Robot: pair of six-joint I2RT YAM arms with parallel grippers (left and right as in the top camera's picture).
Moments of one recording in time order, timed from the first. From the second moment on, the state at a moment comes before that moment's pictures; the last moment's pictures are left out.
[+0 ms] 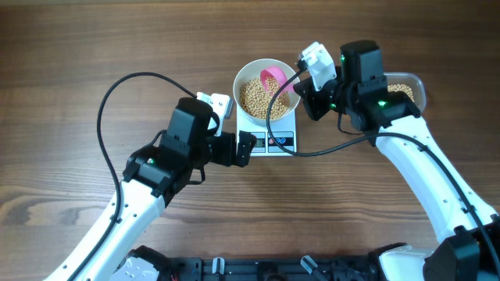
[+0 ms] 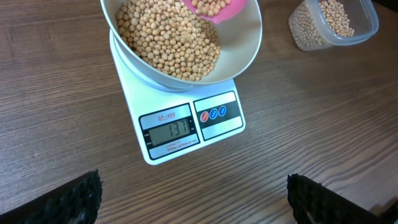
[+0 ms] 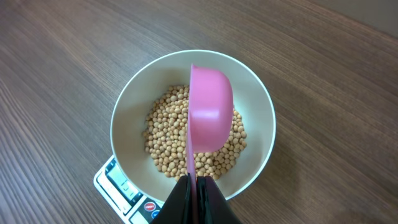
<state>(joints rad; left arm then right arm) -0.48 1.18 0.90 -0.56 0.21 -0.30 0.29 1.50 1.17 -0.46 -0.38 -0.25</state>
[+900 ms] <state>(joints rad) -0.48 1.18 0.90 -0.56 0.21 -0.30 0.32 1.50 1.17 -0.47 -0.34 -0.50</state>
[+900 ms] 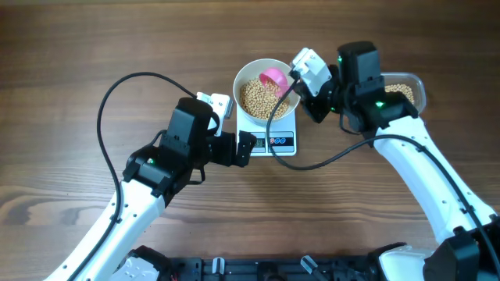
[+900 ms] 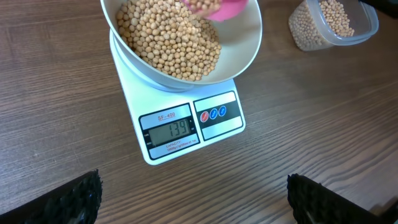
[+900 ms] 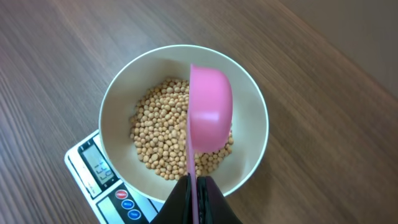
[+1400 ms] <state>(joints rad) -0.48 1.18 0.90 -0.56 0.21 -0.30 0.38 1.50 1.17 -0.45 -0.25 -0.56</state>
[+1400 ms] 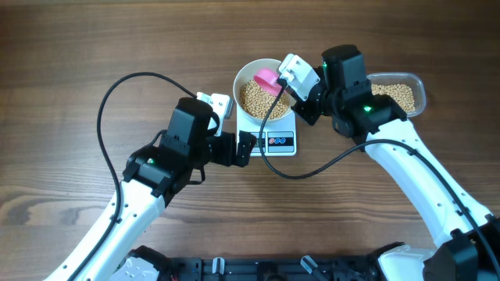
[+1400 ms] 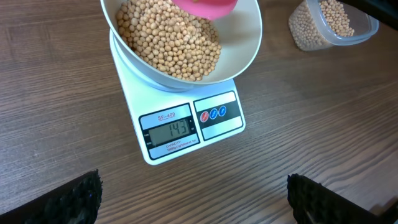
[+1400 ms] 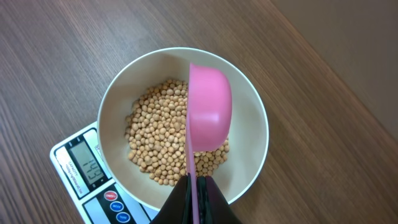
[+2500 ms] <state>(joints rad) -0.48 1.18 0.90 -0.56 0.21 -0.30 0.21 1.50 1.17 -0.46 -0.61 -0.27</state>
